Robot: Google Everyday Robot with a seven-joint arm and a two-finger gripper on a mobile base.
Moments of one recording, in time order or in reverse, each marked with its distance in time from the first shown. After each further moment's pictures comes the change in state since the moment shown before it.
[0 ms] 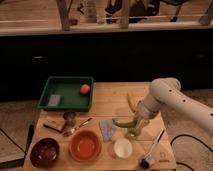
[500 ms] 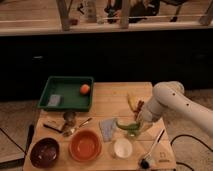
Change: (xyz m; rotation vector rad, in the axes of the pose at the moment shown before) arm 0.018 0.009 0.006 -0.001 0.006 0.030
